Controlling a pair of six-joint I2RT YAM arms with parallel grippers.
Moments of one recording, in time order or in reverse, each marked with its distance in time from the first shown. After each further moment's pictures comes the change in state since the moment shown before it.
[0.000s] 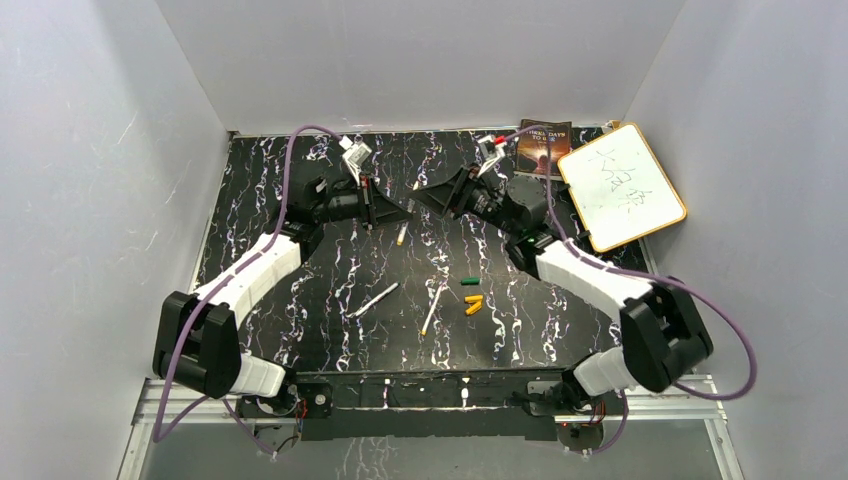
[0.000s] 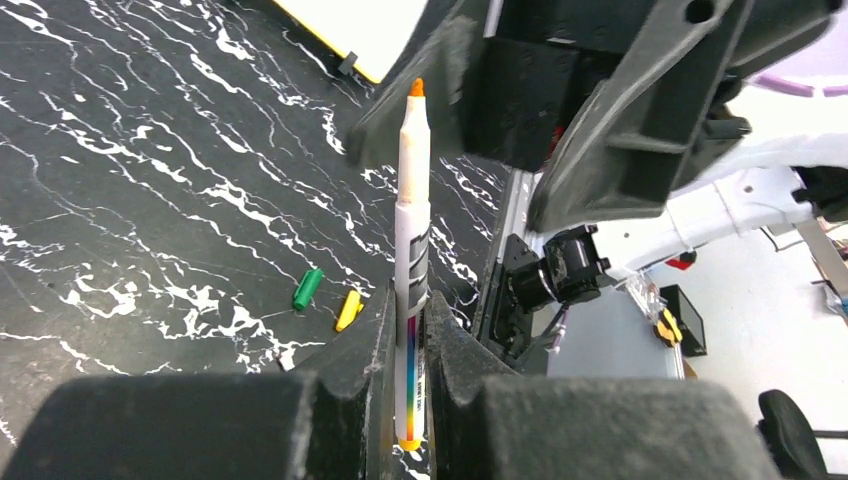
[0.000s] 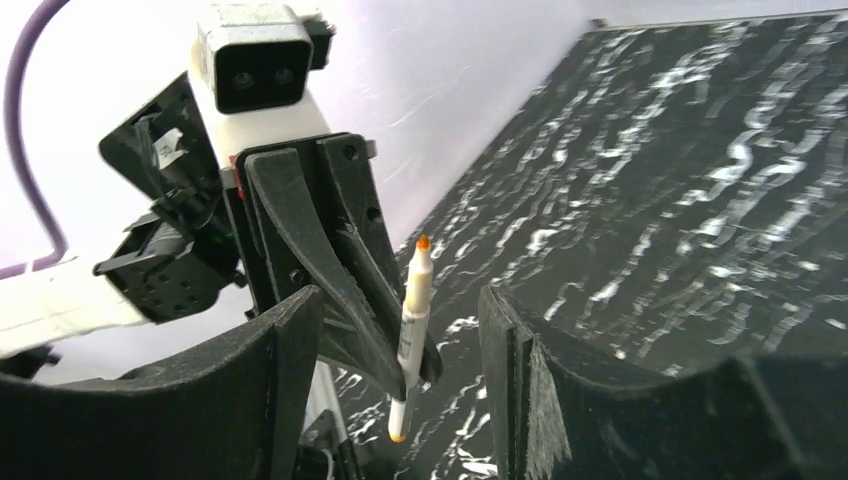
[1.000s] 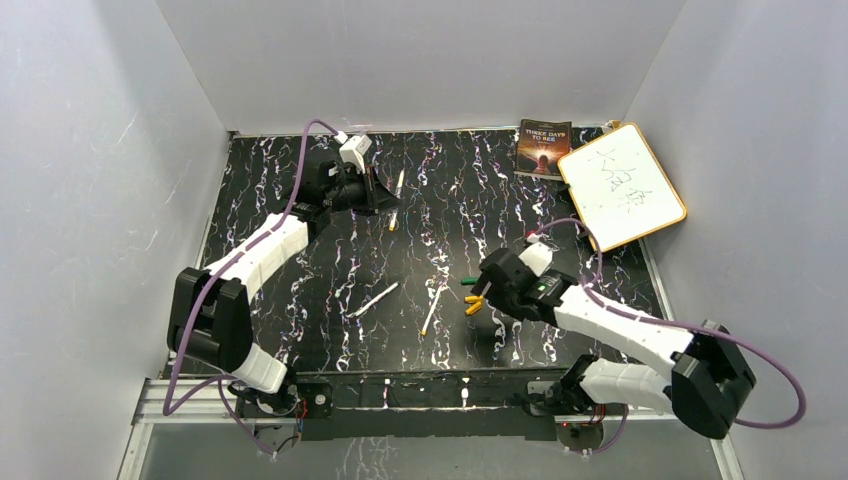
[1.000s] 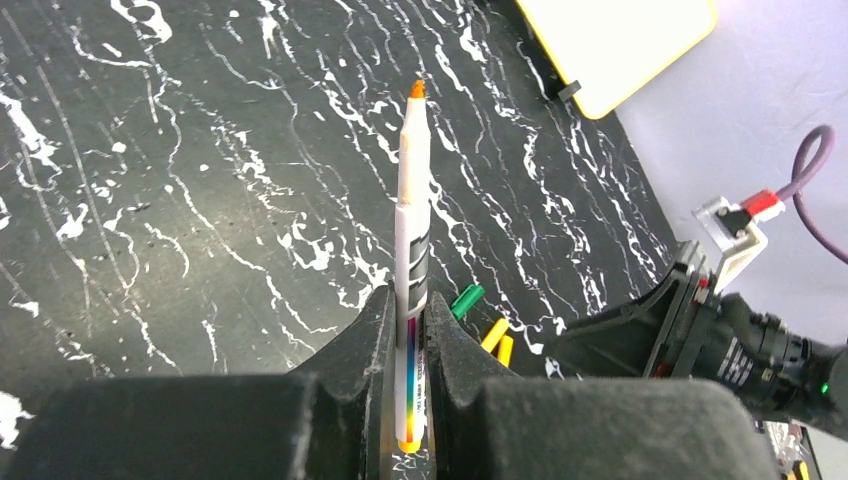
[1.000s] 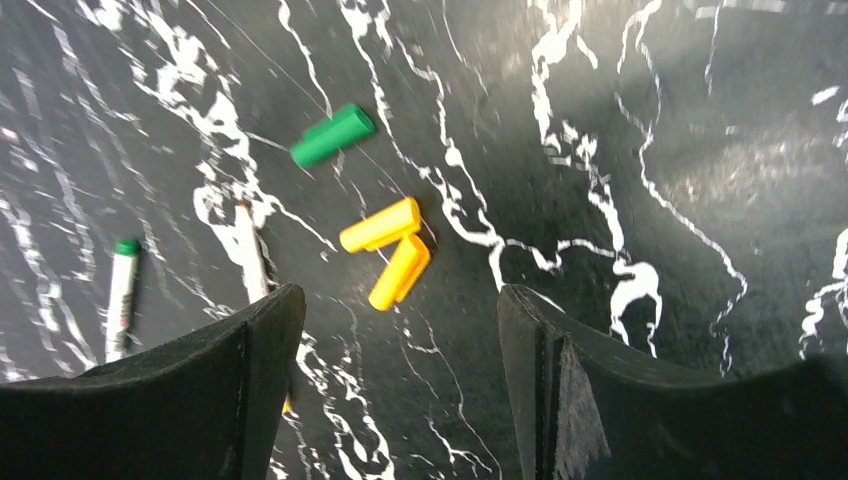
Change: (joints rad) left arm 0.010 0.134 0.155 -0.316 -0.370 0.152; right arm 0.222 -0.354 -0.214 -1.316 0.869 0.368
